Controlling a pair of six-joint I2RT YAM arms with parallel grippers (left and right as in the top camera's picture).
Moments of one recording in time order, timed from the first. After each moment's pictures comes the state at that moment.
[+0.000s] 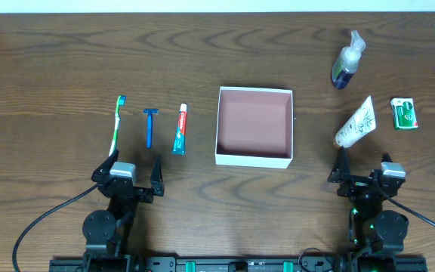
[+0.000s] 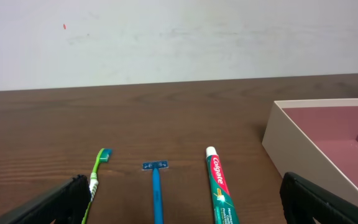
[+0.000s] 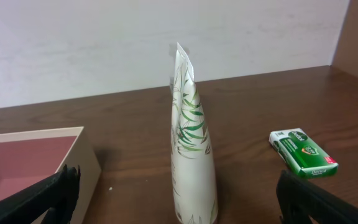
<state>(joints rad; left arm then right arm) -0.04 0.01 0.03 -0.12 0.13 -0.01 -0.04 0.01 0.01 -0.07 0.05 0.15</state>
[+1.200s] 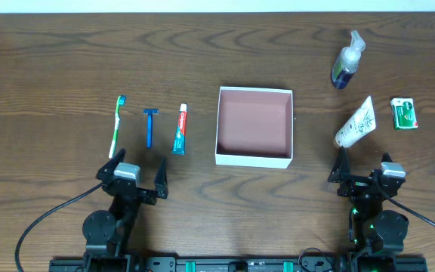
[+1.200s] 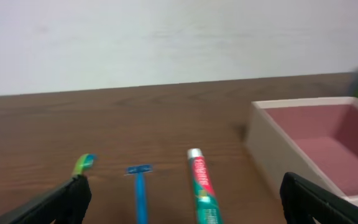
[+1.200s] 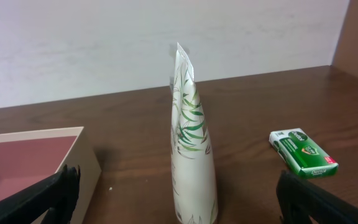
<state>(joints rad) -0.04 0.01 0.03 -0.10 0.23 -0.02 -0.04 0.01 0.01 -0.07 0.05 0.15</state>
